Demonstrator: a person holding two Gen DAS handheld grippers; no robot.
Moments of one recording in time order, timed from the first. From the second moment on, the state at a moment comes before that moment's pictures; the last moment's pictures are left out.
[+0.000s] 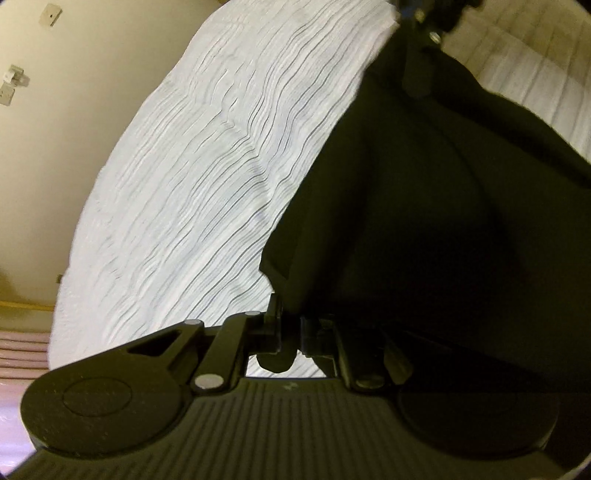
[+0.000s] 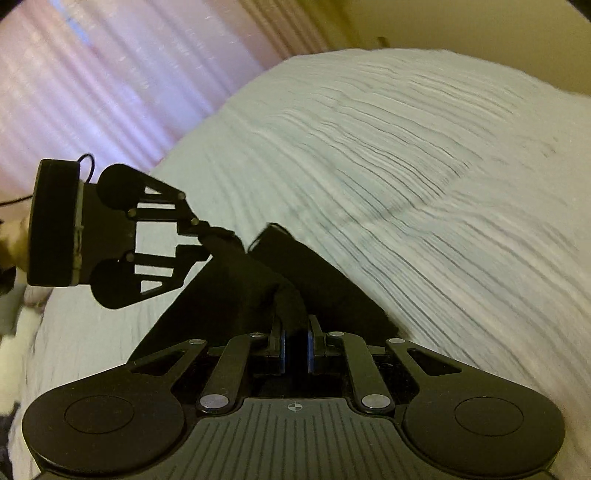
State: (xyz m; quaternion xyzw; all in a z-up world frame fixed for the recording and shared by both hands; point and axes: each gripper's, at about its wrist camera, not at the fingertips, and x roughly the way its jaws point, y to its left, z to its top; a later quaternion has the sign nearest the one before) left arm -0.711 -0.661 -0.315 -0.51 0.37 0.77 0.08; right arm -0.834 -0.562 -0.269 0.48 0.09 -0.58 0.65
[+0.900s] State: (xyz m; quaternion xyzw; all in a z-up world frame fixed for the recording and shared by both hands) left arm -0.674 -0.736 -0.343 -0.52 0.01 0.84 -0.16; right arm -0.838 -0.559 -0.292 0.46 0.08 -0.70 0.54
